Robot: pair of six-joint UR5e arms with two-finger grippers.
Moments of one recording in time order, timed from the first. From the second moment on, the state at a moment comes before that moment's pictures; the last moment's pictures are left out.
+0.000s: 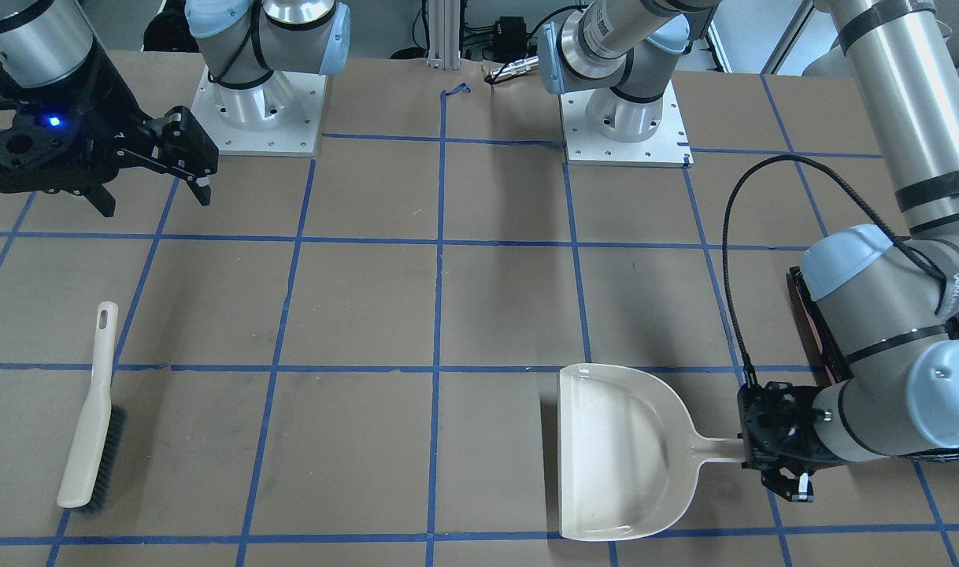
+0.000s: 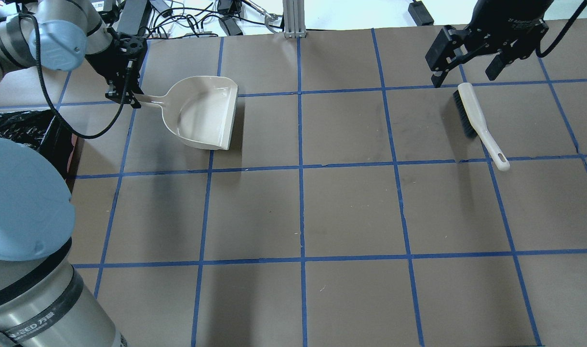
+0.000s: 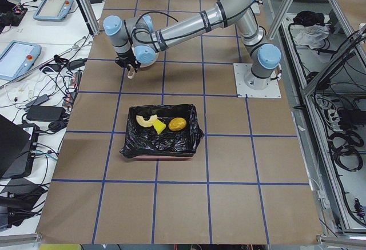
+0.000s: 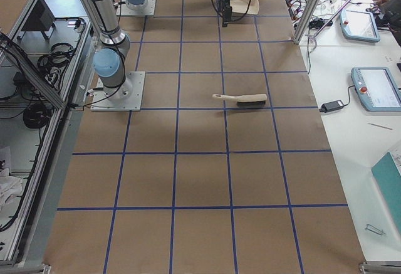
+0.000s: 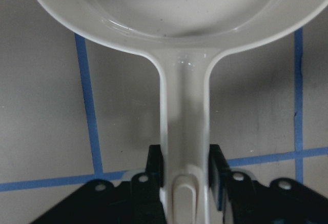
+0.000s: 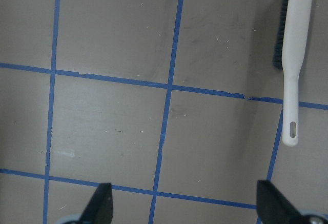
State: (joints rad) left arm -1.35 -2.19 -1.28 -1.32 1.57 1.85; right arm 1.49 -1.52 1.43 -1.48 -1.53 -0.22
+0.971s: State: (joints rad) left arm -1.37 -2.19 -1.33 -1.25 1.59 1.87; right arm 1.49 -1.52 1.43 -1.48 -1.53 -0.22
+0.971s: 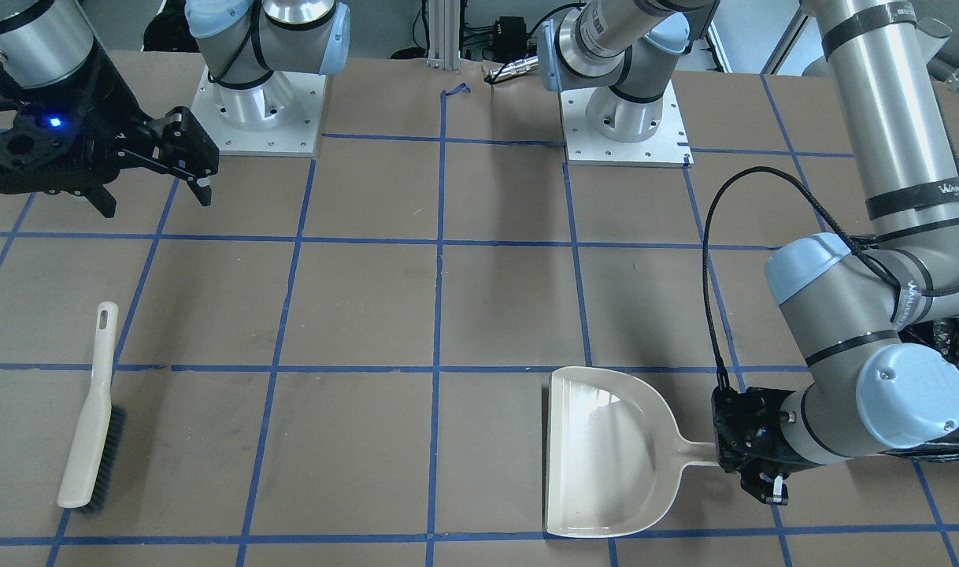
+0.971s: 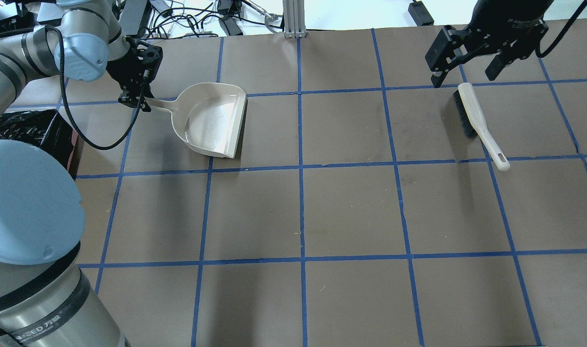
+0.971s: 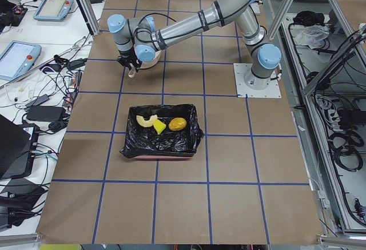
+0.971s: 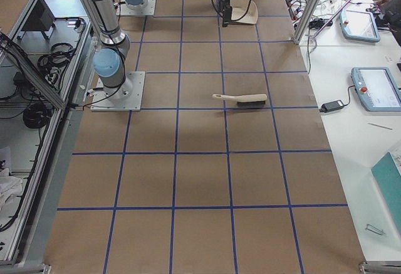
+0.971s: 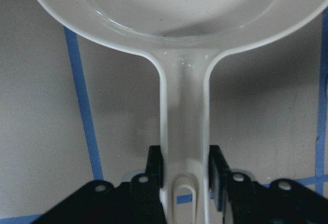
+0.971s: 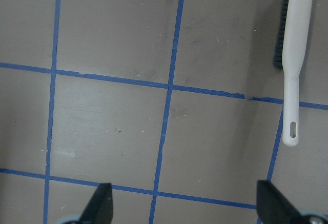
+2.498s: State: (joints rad) left arm -1.37 -2.18 -1.35 -1.25 1.59 1.77; right arm 1.49 -1.52 1.43 -1.48 -1.53 -0.22
